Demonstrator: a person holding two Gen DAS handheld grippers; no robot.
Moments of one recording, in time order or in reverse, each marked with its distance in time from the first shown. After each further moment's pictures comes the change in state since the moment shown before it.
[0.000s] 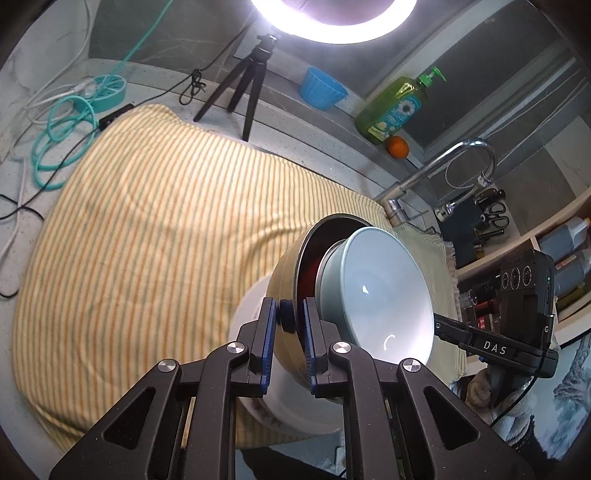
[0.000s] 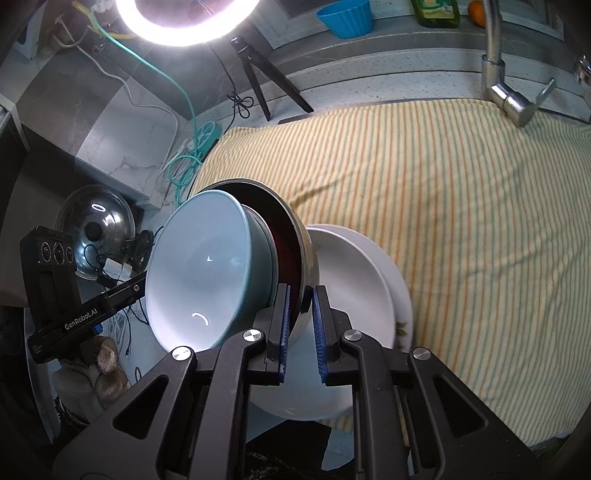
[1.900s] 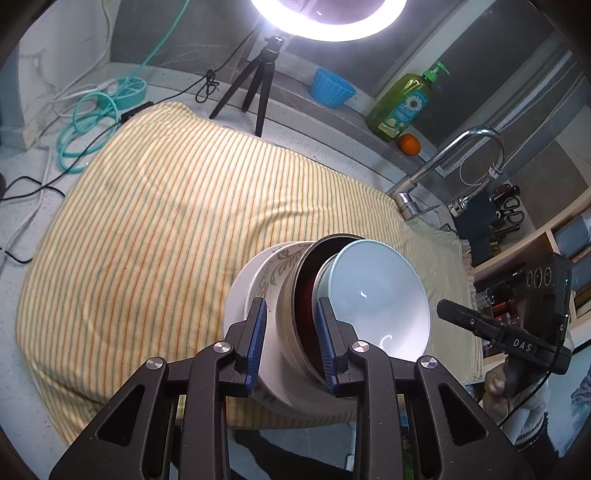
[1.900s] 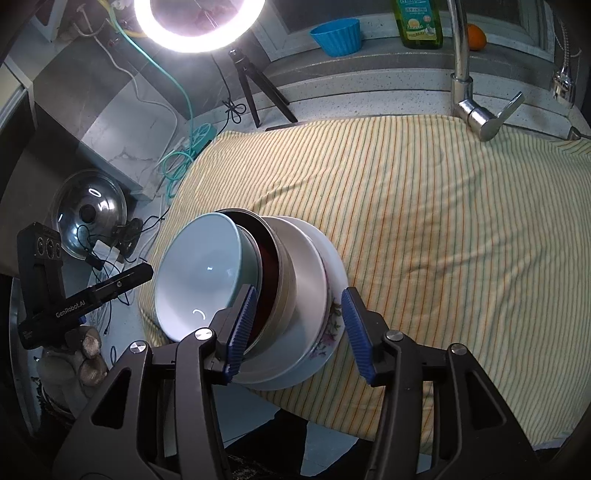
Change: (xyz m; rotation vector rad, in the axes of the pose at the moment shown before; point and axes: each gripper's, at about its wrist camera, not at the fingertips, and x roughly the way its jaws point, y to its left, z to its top) left arm -0.009 -0.021 -0.036 -0.003 -0.053 0.105; right arm -0.040 -0.033 -0.016 -0.103 -0.051 -0.043
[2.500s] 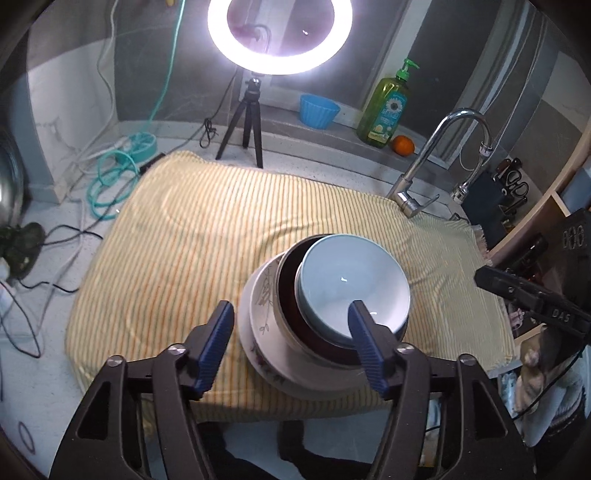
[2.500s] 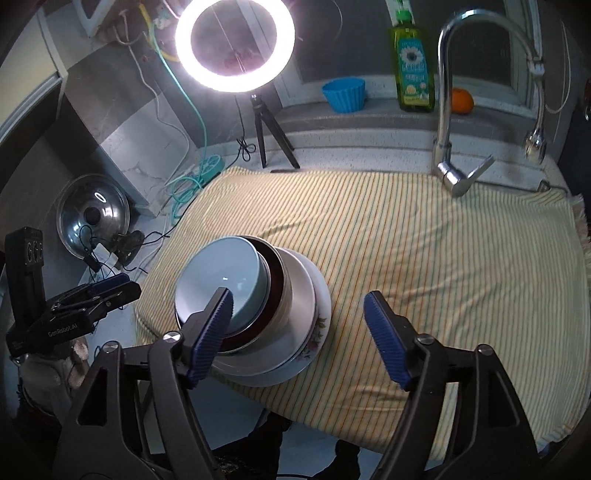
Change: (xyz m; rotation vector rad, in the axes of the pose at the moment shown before) left arm -0.045 -0.043 -0.023 0.150 -0.120 0.154; right arm -0.069 0.021 -0.015 -0.116 -0.179 -0.070
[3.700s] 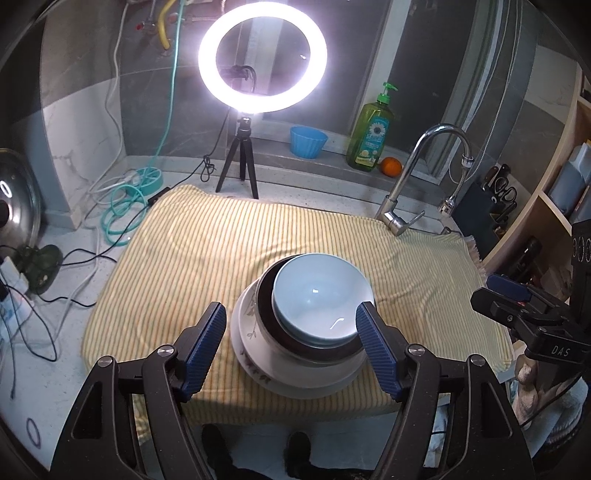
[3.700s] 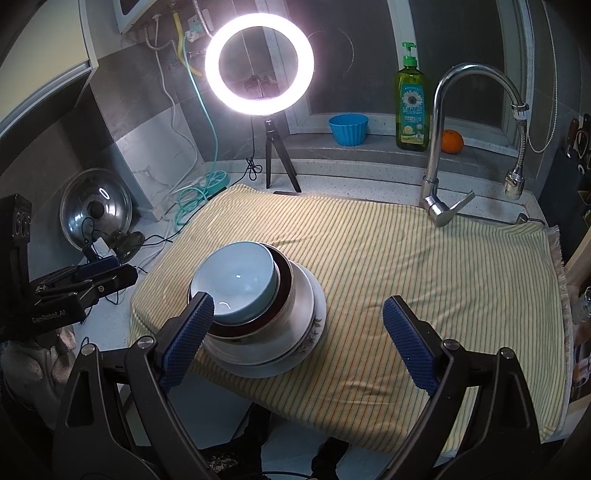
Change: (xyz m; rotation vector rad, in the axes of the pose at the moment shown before) left arm -0.037 -0.030 -0.009 0.037 -0.104 0.029; right arm -0.045 0.028 -0.020 -0.084 -0.097 -0.057
